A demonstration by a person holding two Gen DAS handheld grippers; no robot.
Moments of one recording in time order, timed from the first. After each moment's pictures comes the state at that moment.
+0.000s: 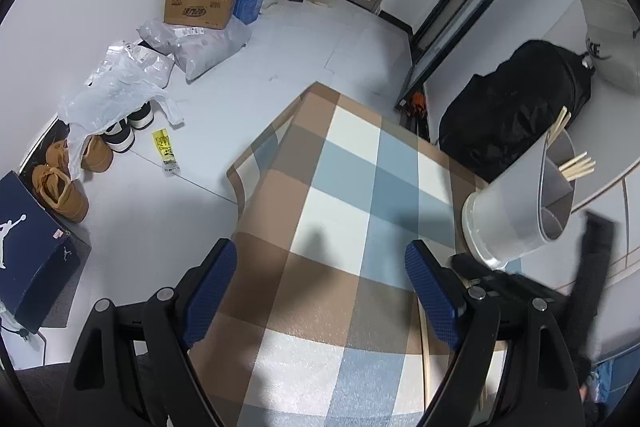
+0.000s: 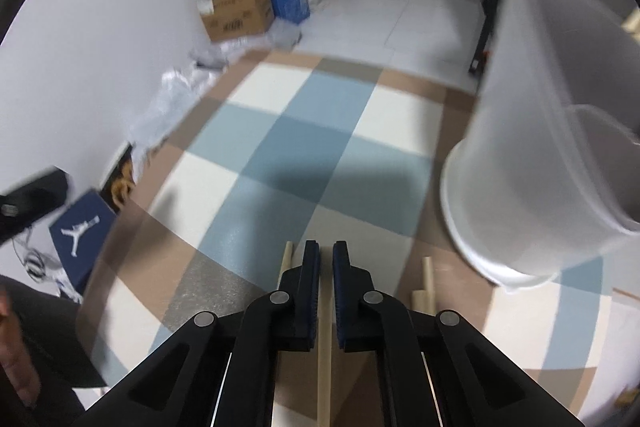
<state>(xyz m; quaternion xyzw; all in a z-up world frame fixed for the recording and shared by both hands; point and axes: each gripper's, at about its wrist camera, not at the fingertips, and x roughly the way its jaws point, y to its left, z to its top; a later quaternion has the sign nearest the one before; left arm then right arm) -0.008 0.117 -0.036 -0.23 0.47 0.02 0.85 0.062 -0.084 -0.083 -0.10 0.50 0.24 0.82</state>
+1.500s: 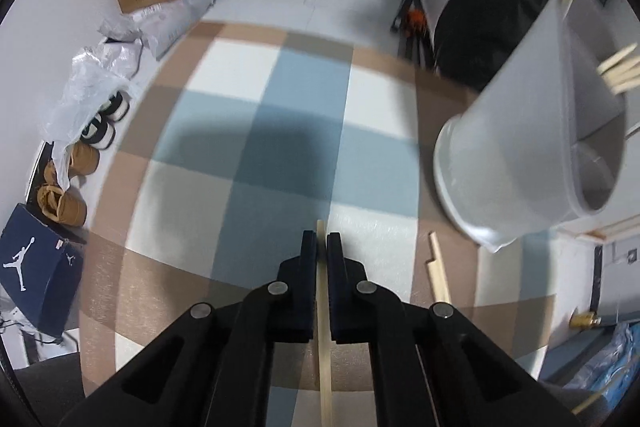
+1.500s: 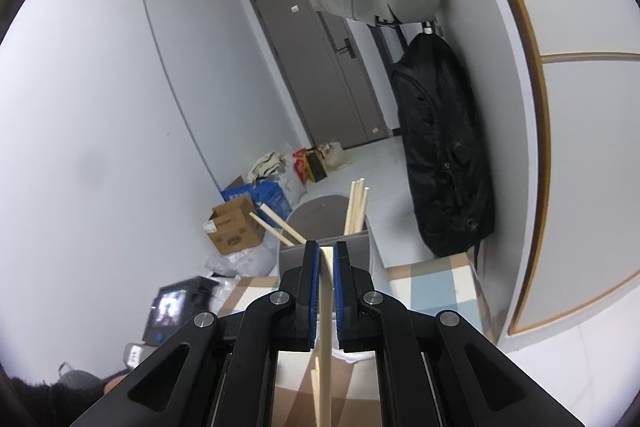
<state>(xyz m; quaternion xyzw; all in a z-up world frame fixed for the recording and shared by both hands) 0.042 0.008 -0.047 -0.14 0.57 0.02 0.81 0.011 -0.253 0.059 0.11 0.24 0.20 0.94</state>
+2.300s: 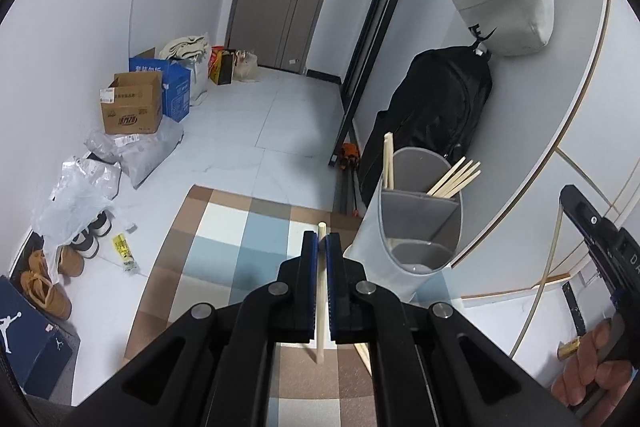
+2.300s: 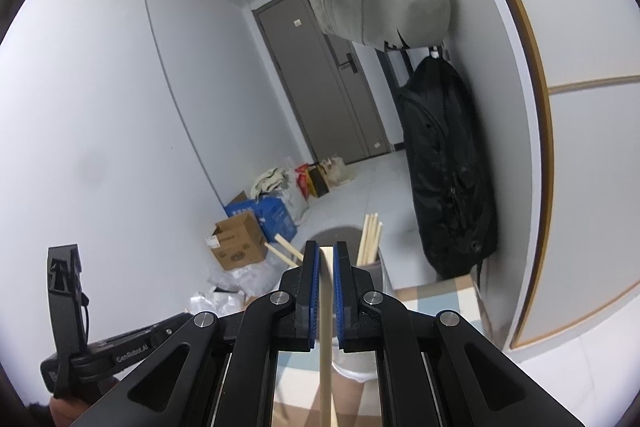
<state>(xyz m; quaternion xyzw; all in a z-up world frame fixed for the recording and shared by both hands) -0.003 0.016 0.053 -0.15 0.34 -0.05 0.93 0.013 -0.246 0.089 0.11 0.22 0.21 0.95</state>
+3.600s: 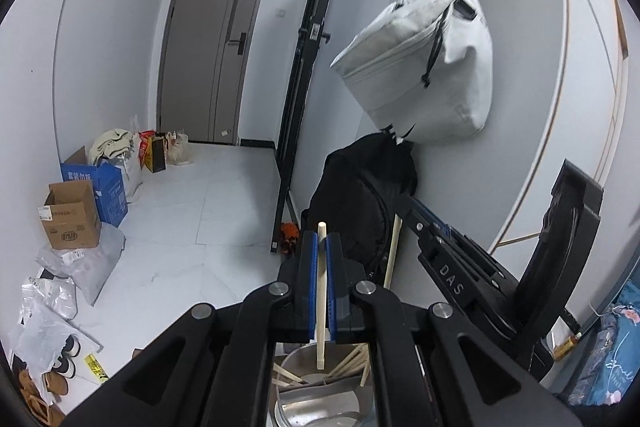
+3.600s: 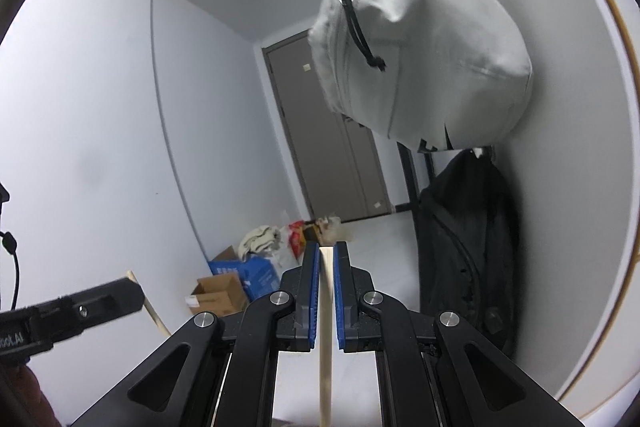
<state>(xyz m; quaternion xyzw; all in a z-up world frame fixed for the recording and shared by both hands) 0.078 -0.029 0.159 -0.10 0.23 -0.15 0.96 0.162 -0.210 0.151 0.09 0.13 0.19 0.97</state>
